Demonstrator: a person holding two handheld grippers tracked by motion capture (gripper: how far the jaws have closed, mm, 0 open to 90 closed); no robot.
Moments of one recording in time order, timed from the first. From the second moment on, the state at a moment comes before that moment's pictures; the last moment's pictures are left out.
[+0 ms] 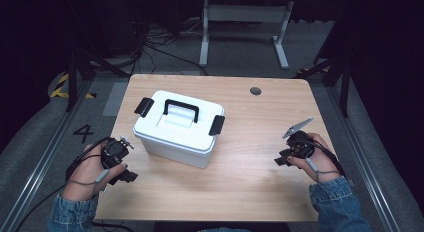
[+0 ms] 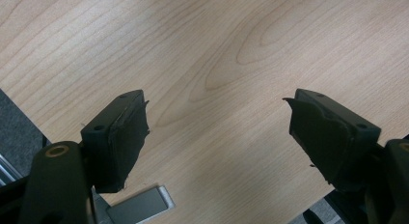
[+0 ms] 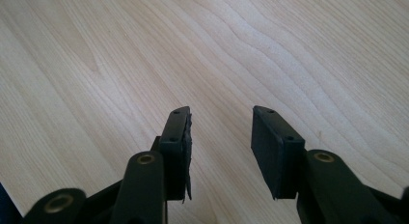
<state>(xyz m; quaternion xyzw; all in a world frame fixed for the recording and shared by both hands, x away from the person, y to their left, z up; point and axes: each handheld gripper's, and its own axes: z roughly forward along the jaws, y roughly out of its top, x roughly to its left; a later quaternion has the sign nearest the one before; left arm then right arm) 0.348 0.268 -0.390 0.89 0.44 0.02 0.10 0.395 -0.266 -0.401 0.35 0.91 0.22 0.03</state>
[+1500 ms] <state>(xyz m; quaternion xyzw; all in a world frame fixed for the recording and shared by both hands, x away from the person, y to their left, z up) 0.347 0.272 -0.389 0.89 0.43 0.02 0.13 0.427 -0.164 -0.297 0.25 0.92 0.31 0.05</state>
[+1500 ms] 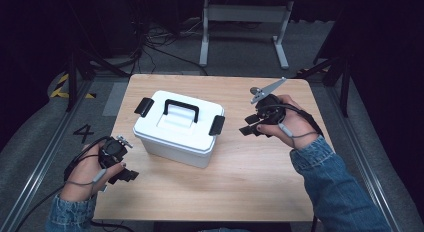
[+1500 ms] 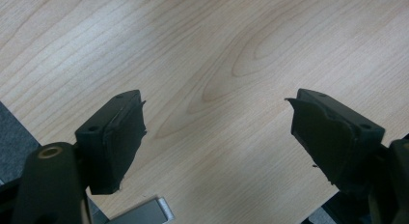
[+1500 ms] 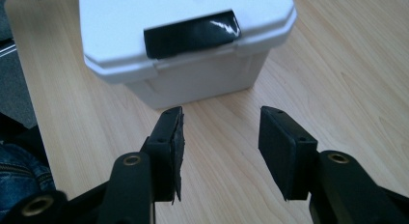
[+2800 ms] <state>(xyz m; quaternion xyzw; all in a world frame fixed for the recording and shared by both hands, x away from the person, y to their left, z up) 0.354 0.282 -0.386 0.88 0.45 0.05 0.16 0.507 -0.009 -0.297 0.18 0.93 0.31 0.01</state>
